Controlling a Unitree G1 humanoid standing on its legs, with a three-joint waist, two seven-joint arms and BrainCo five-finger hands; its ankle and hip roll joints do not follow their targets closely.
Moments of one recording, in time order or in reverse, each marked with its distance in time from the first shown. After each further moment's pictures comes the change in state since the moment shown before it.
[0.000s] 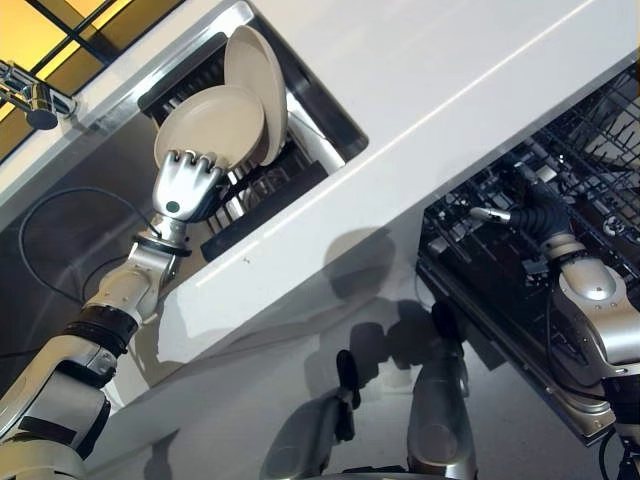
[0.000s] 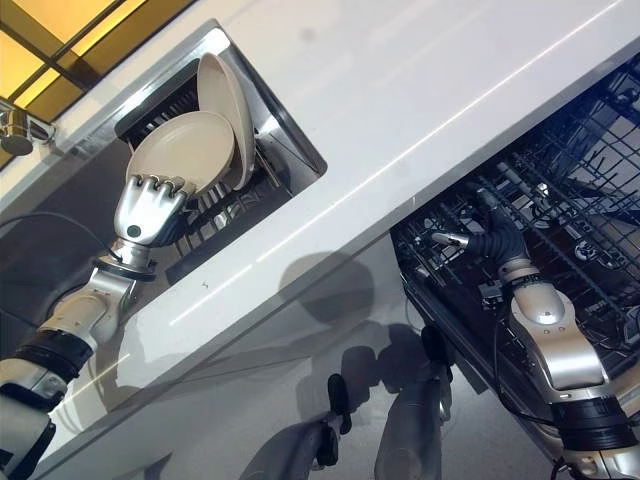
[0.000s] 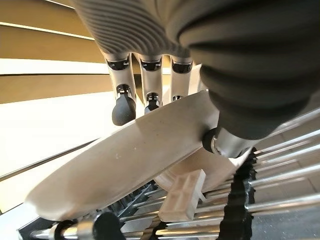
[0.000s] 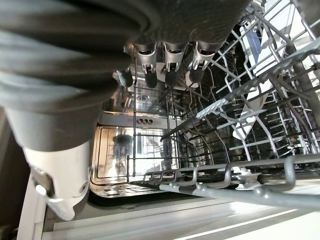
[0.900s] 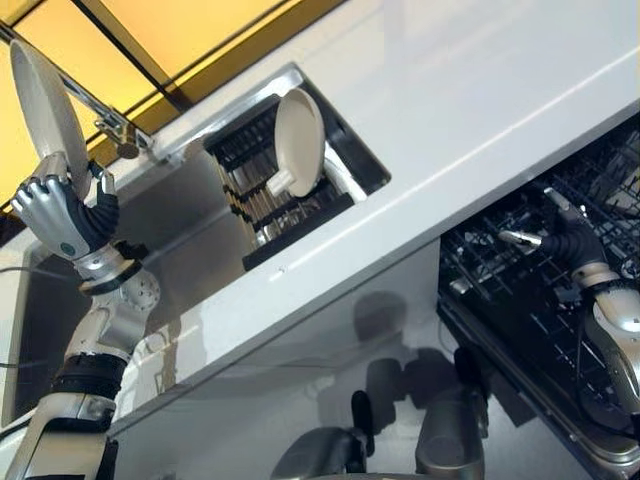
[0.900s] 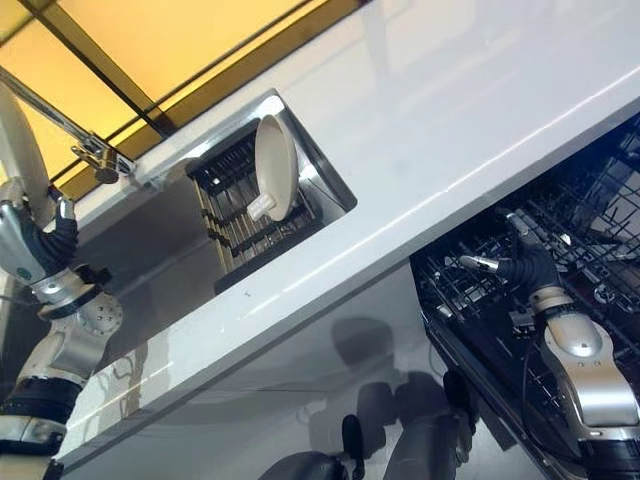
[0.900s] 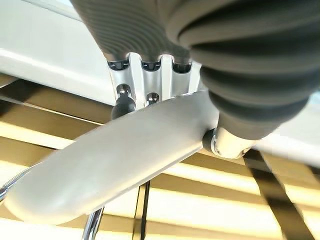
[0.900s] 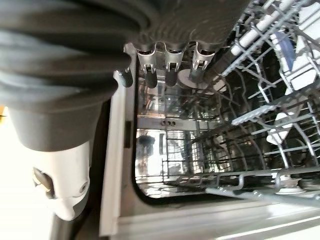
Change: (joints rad) left arm 0.327 -0.187 0.509 -0.238 -0.431 -0.202 0.328; right arm 0.233 0.003 -0.176 -0.079 0.013 -0.014 0.069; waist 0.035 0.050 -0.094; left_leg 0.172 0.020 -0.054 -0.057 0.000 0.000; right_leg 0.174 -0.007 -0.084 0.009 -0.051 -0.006
